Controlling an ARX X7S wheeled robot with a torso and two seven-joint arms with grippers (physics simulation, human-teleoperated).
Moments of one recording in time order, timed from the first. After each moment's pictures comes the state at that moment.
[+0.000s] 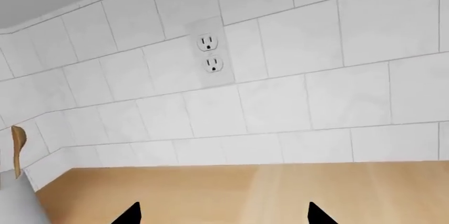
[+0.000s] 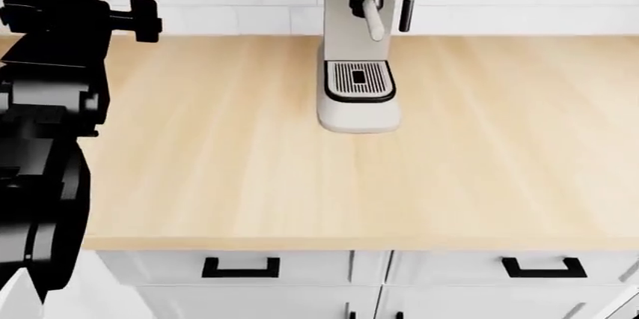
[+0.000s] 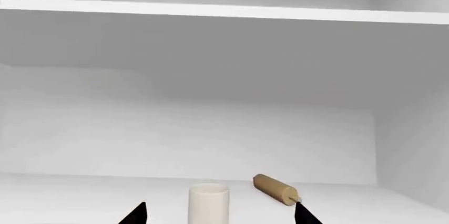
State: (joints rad) left arm -1.54 -0.27 0.23 -1.30 0.00 -0.17 -0.06; right arm 2.30 0.16 -0.17 1.30 0.11 0.53 -0.15
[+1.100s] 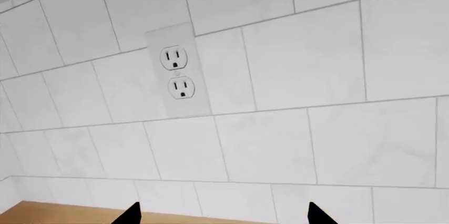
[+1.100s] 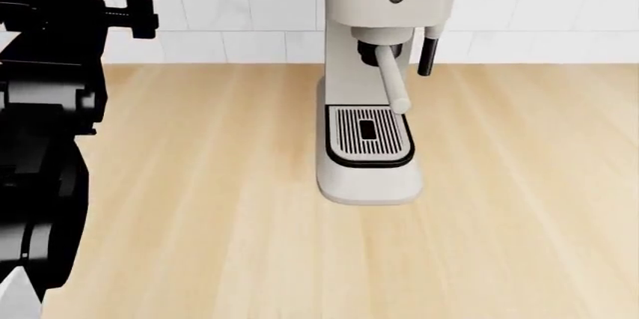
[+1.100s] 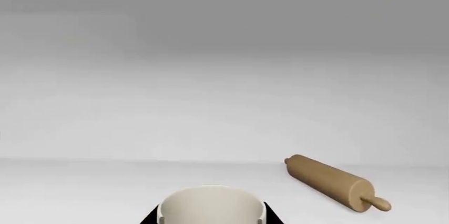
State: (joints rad) left arm -1.55 -0.27 0.21 -1.31 0.00 -0.16 -0.07; right arm 2.22 0.15 -0.10 1.24 0.08 0.61 -0.17
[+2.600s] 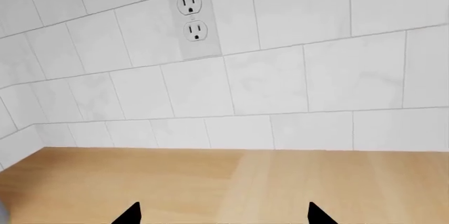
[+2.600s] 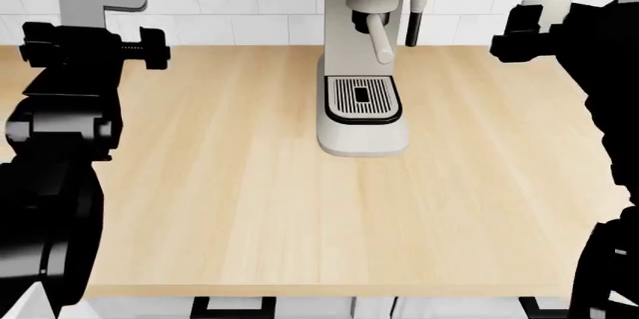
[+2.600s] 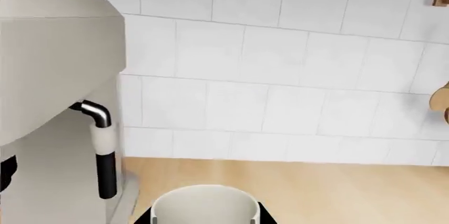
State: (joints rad) left arm -1.45 -0.26 0.17 -1.31 0.00 -0.15 -0.08; right arm 1.13 0.40 0.02 -0.05 0.17 1.15 -0.12
